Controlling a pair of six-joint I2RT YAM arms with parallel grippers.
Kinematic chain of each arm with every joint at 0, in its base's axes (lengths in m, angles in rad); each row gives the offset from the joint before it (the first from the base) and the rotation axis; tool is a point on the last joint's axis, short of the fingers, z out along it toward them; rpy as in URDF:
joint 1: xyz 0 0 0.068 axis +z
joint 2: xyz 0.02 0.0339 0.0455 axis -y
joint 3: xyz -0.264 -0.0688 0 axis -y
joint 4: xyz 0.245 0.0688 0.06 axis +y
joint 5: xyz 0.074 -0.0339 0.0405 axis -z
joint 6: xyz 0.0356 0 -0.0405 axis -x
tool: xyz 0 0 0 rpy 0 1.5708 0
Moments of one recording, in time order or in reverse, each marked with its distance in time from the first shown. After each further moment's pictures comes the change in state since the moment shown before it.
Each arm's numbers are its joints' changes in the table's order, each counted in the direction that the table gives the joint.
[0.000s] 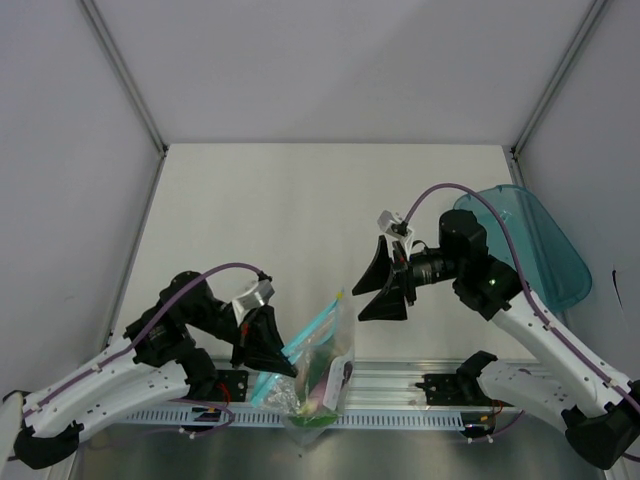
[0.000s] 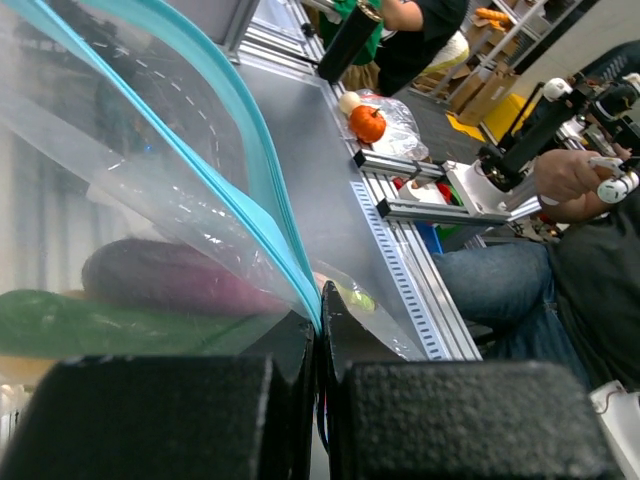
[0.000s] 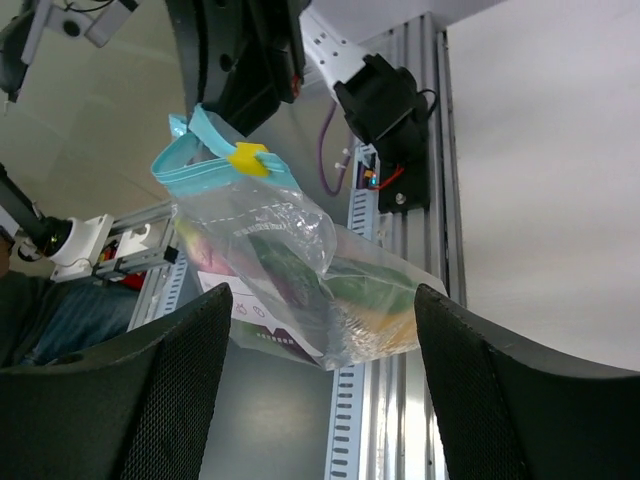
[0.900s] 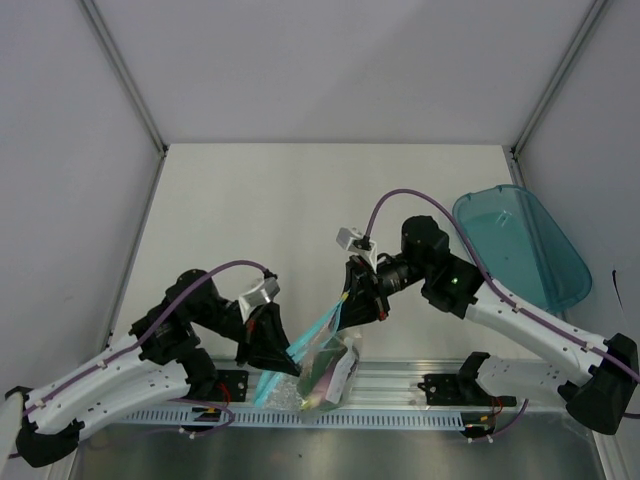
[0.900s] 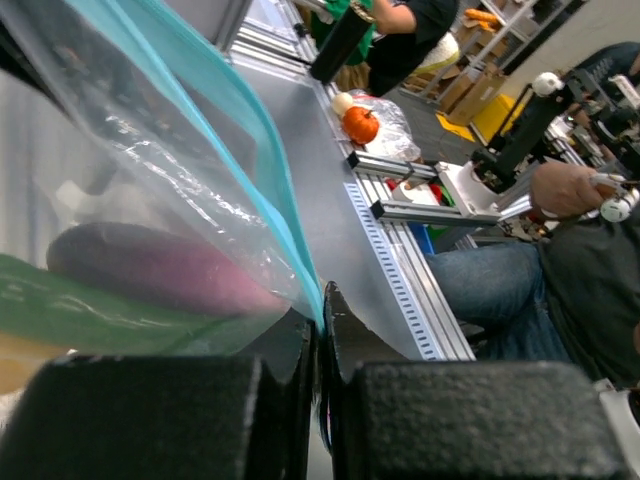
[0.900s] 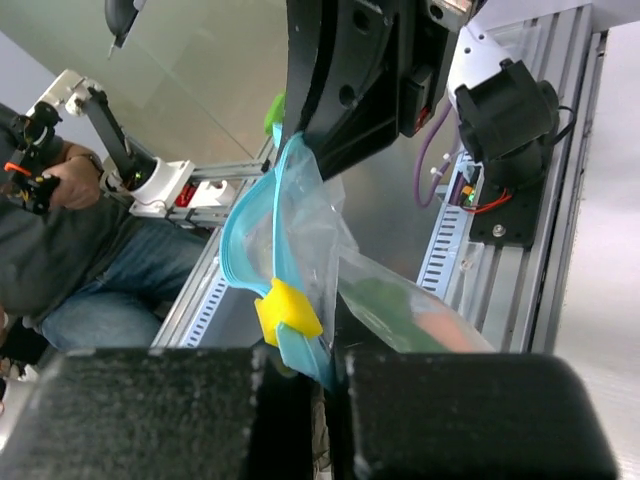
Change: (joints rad) left arm 0.000 -0.035 -0.011 -0.073 0.029 0.033; right arm 0.241 -0.157 0.008 -0.305 -0.079 -0.129
